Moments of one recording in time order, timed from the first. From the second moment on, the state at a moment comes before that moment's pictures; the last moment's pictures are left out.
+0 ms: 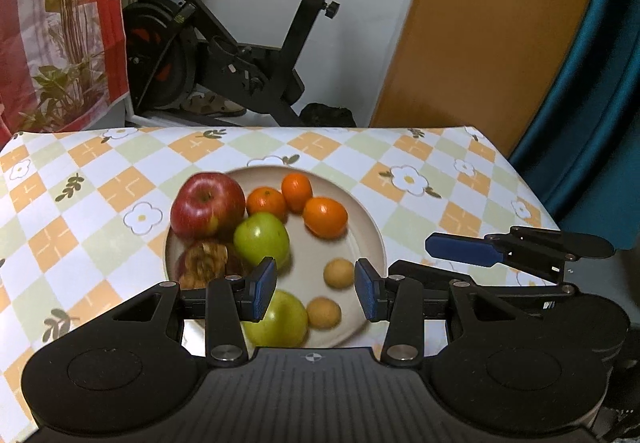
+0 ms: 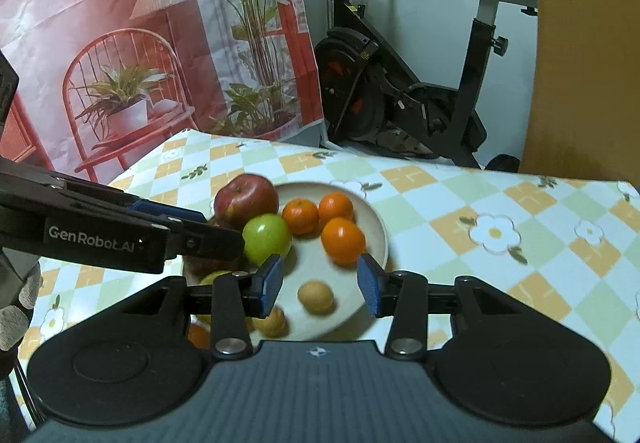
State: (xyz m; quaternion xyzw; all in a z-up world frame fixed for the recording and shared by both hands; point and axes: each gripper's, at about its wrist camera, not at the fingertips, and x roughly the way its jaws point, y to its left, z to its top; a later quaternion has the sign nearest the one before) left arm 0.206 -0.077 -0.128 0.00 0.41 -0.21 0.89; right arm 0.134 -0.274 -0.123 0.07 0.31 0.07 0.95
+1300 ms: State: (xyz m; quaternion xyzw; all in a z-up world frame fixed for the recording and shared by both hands) left arm 0.182 -0.082 -0.157 0.00 0.44 -0.22 0.87; right arm 0.087 -0.268 -0.158 0.09 0.34 0.06 0.93
